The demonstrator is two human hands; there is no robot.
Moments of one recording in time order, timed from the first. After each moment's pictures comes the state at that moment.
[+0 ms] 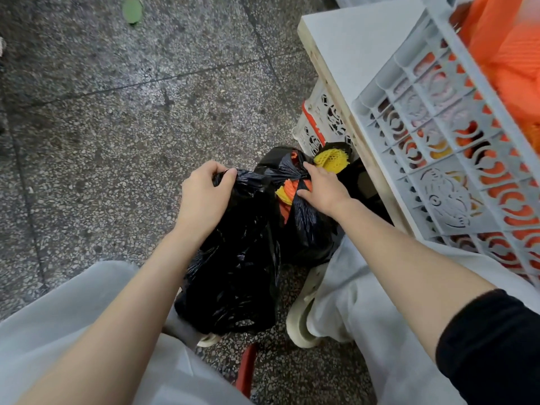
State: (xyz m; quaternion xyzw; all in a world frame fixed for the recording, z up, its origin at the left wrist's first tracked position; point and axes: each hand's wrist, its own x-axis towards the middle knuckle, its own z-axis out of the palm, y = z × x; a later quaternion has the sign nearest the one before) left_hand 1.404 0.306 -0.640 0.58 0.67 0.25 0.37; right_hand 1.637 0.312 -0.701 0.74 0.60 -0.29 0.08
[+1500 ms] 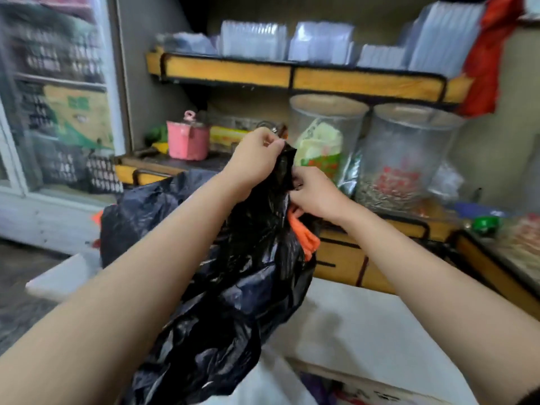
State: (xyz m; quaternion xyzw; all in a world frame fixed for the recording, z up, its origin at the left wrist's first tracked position) left_hand 1.666 0.008 -0.209 0.81 0.04 0.35 0.47; right_hand 1.725 -0.110 -0.236 0.82 0.42 0.04 -0.39
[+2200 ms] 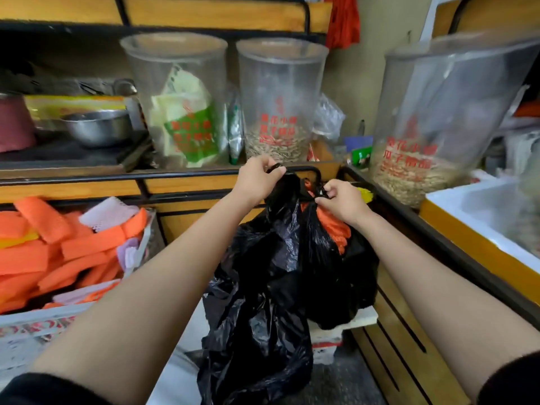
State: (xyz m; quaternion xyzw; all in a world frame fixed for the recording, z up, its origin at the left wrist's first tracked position) left_hand 1.838 -0.185 -0.297 0.86 -0.07 0.13 0.49; right_hand 1.876 -0.379 -0.351 0.93 0.06 0.14 -0.34
